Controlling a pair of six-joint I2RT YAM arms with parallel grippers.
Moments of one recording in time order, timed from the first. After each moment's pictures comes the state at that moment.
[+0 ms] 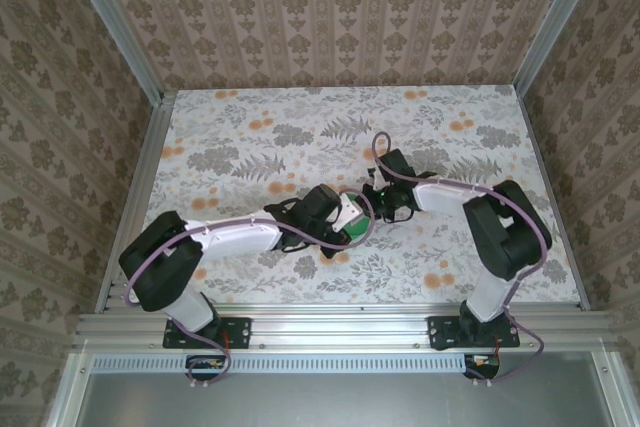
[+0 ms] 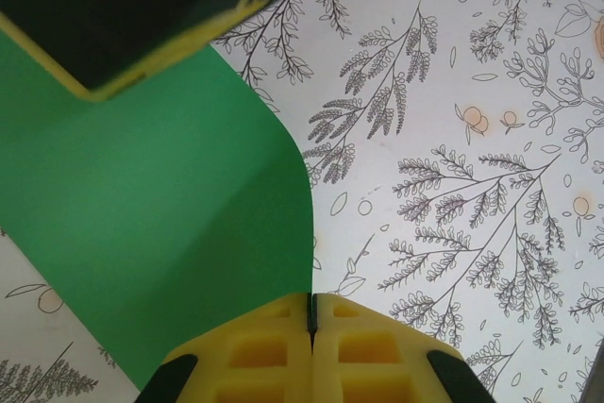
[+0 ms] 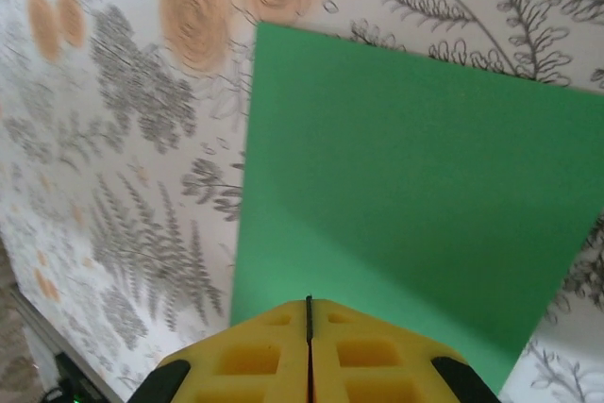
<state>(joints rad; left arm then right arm) -0.98 1.58 0.86 -0.22 0.24 -0.07 0.44 1.76 0.94 -0.25 -0.47 0.71</state>
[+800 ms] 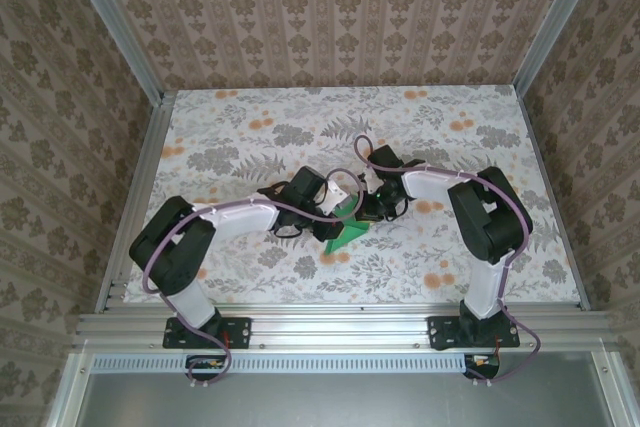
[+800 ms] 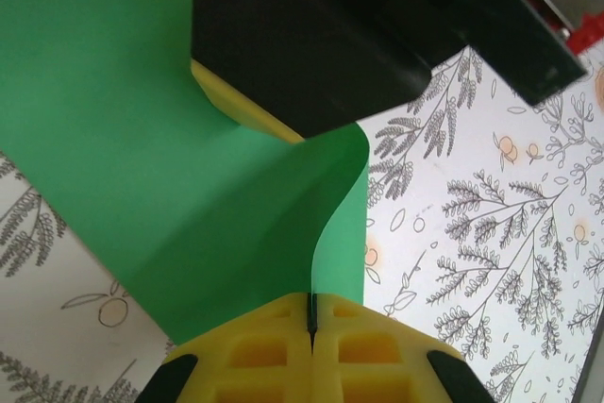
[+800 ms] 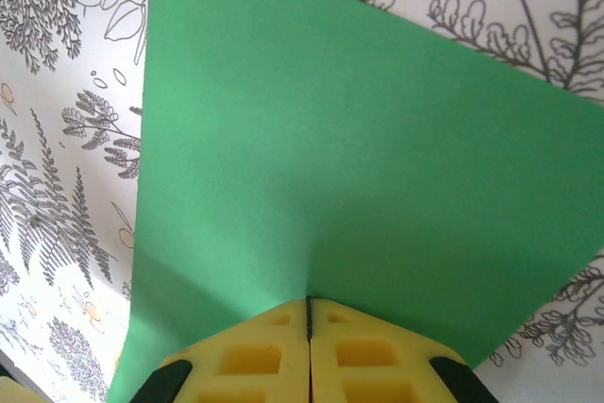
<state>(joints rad) -0.80 1.68 0.91 -0.23 0.46 -0.07 0.44 1.88 1.10 -0.51 -0.45 0.40</state>
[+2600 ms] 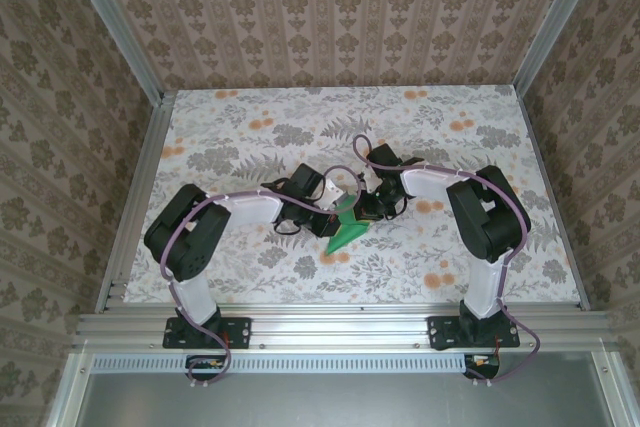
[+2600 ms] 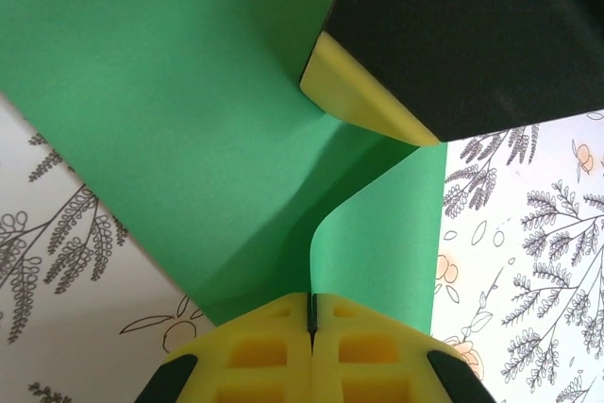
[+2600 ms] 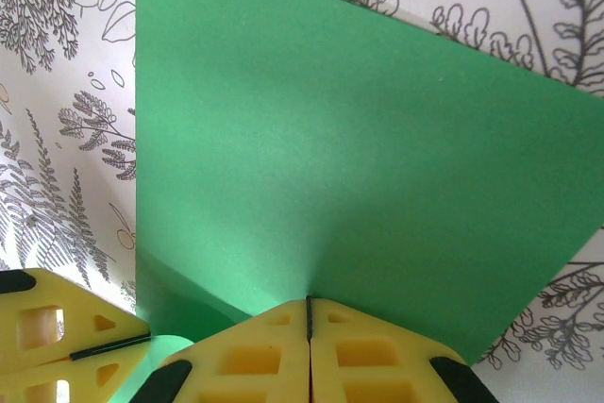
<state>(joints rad) -0.74 1.79 0.94 -0.22 0.49 -0.06 0.44 1.89 1.12 -0.54 -0.45 0.39</state>
